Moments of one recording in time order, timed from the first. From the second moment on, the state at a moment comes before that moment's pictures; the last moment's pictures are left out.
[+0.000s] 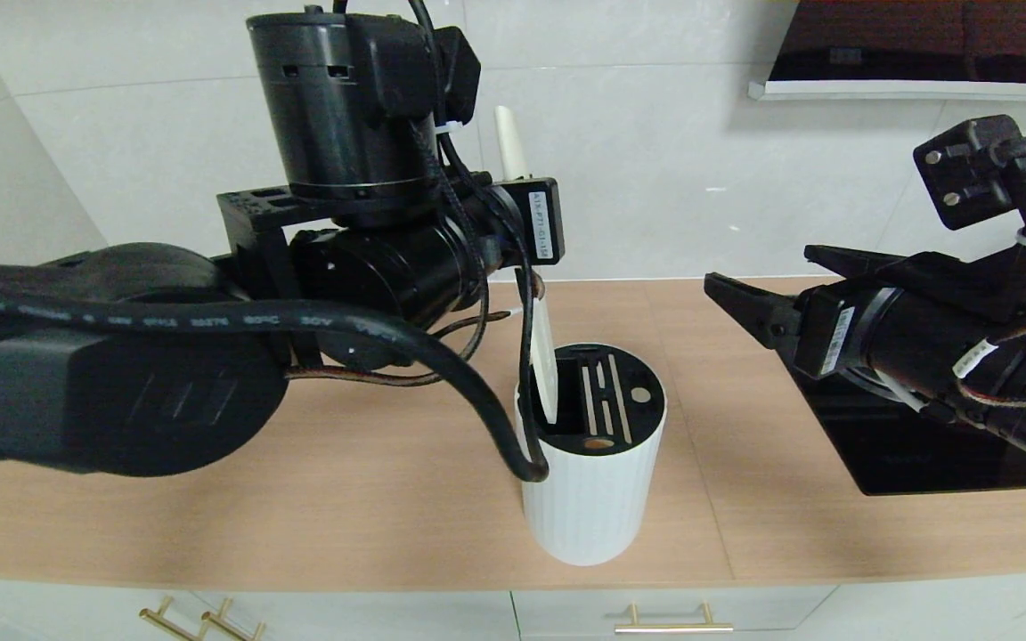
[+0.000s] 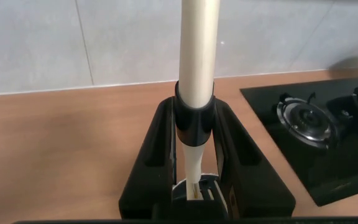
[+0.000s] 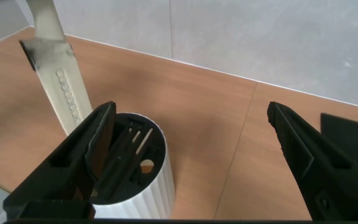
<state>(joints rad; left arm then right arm) -0.78 1.78 -1.35 -0.41 0.47 -0.16 0.69 1.43 -0.79 -0.69 -0.27 -0.06</state>
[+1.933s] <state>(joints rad) -0.87 1.92 -1.25 -0.45 0.53 -0.23 0.69 1.45 -0.79 -0.69 -0.27 -0.06</state>
